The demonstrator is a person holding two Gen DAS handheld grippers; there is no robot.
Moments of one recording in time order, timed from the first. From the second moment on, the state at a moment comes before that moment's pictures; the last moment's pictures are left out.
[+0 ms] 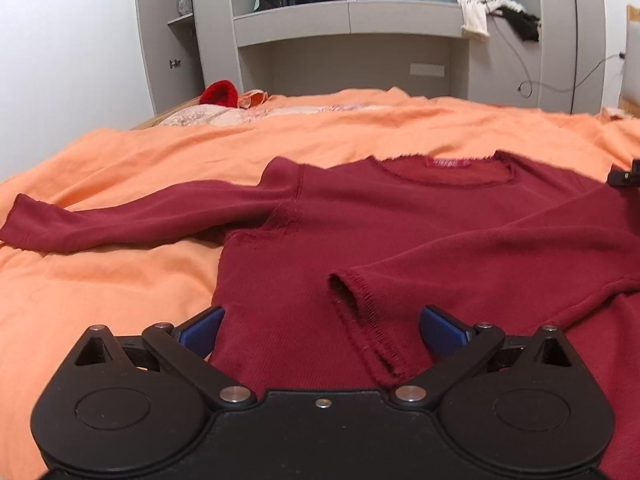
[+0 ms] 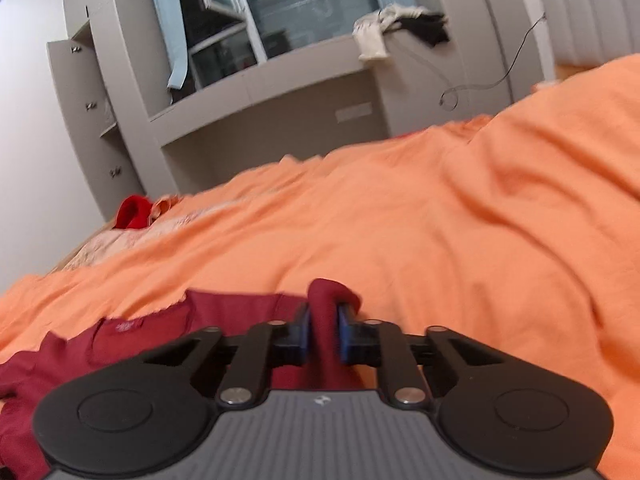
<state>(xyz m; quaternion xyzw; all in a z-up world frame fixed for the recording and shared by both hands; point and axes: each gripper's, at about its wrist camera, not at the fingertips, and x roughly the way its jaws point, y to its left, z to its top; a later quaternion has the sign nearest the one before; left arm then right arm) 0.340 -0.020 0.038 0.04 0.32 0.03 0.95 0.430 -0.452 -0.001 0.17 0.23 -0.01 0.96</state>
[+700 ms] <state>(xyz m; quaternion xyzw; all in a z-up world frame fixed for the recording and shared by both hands) 0.346 -0.026 0.030 0.05 0.32 0.04 0.94 0.353 -0.465 -0.012 0.13 0.29 0.08 0.94</state>
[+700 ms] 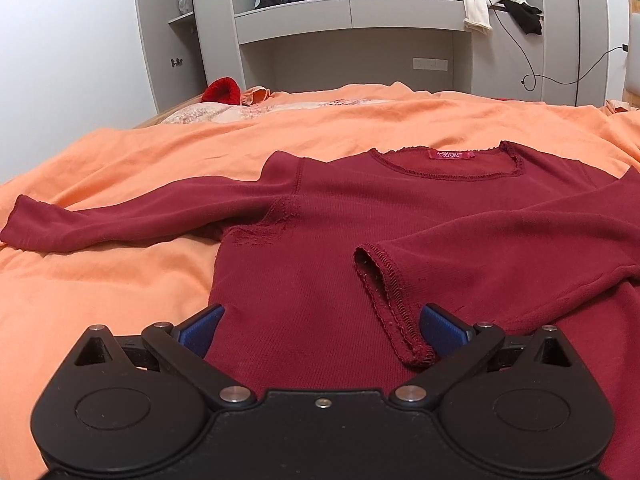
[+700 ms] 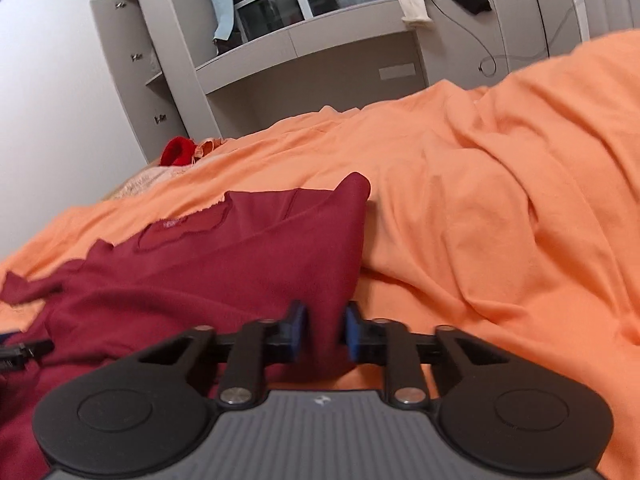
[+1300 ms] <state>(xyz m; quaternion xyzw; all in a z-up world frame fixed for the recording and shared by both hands) 0.321 0.048 0.072 -0.09 0.20 0.10 0.97 0.309 -0.460 0.016 0.15 0.22 0.09 0.96</state>
